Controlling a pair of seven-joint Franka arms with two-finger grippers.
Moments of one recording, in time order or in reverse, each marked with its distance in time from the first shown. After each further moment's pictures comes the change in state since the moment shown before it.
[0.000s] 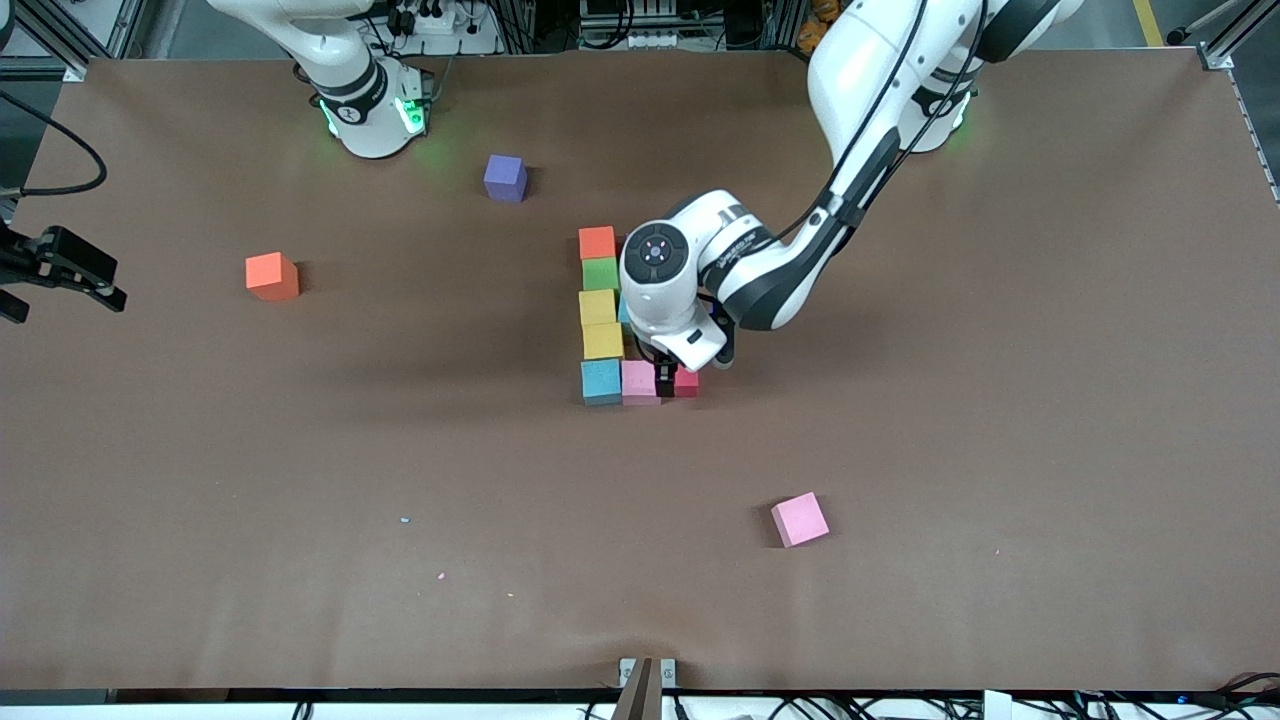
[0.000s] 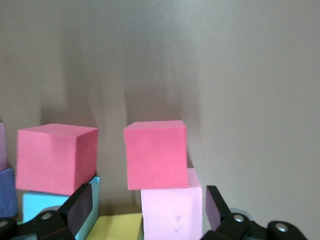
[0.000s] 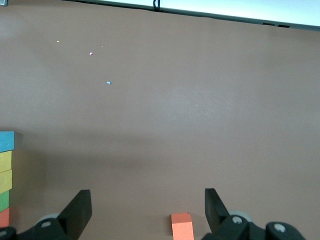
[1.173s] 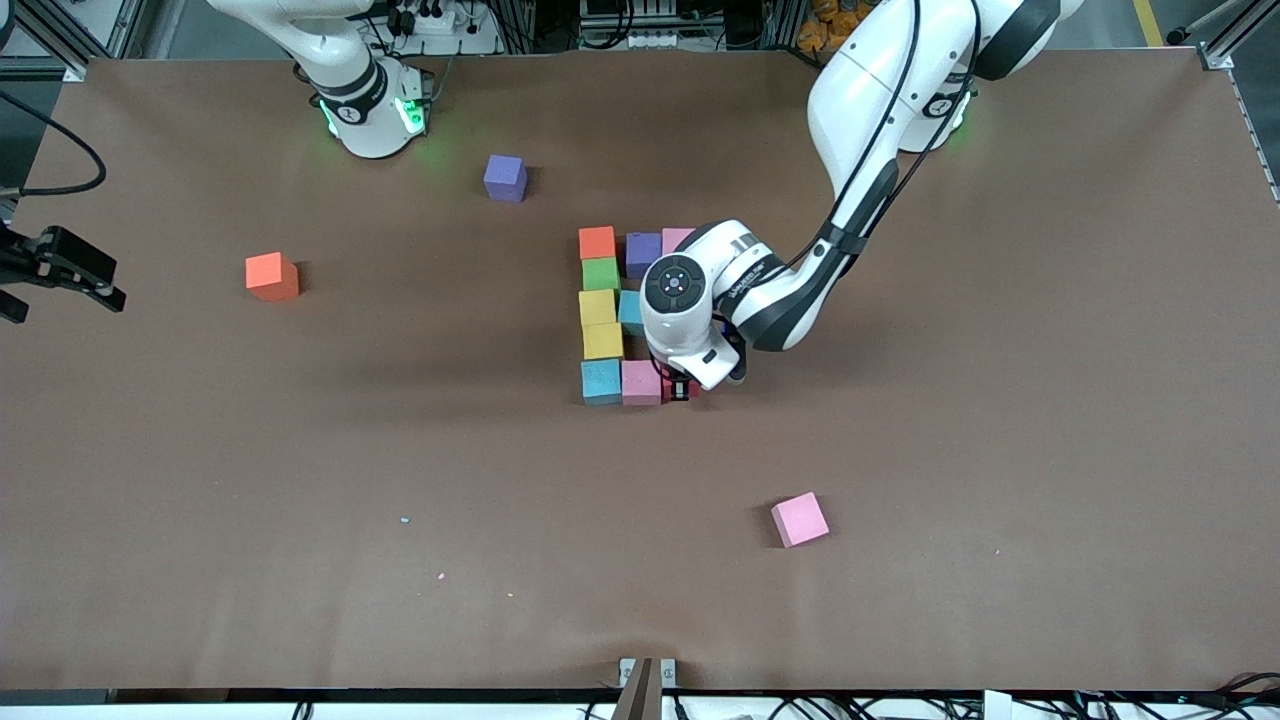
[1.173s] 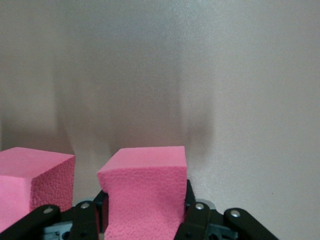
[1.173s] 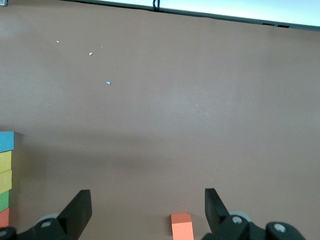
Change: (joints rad) left arm 0.014 0.093 0.023 -0.045 0.000 0.119 -0.001; right arm 0.000 0.000 -0.001 0.000 0.000 0.001 0.000
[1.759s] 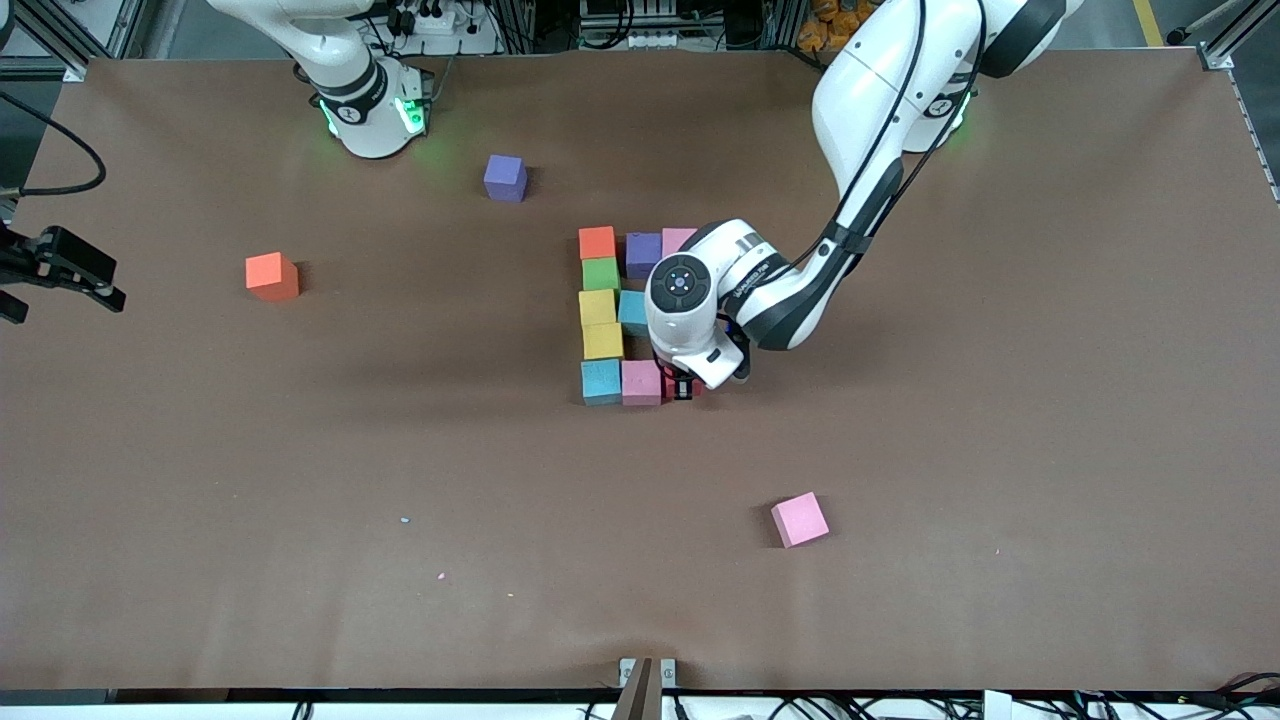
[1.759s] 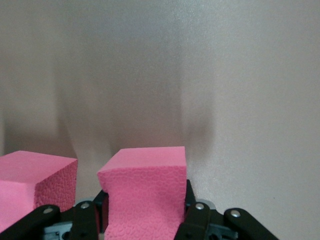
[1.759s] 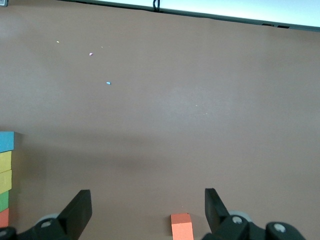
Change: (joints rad) left arm 0.011 -0.012 -0.006 -0.022 0.000 0.008 0.000; right arm 0.000 0.000 0.000 0.000 0.000 0.001 -0.001
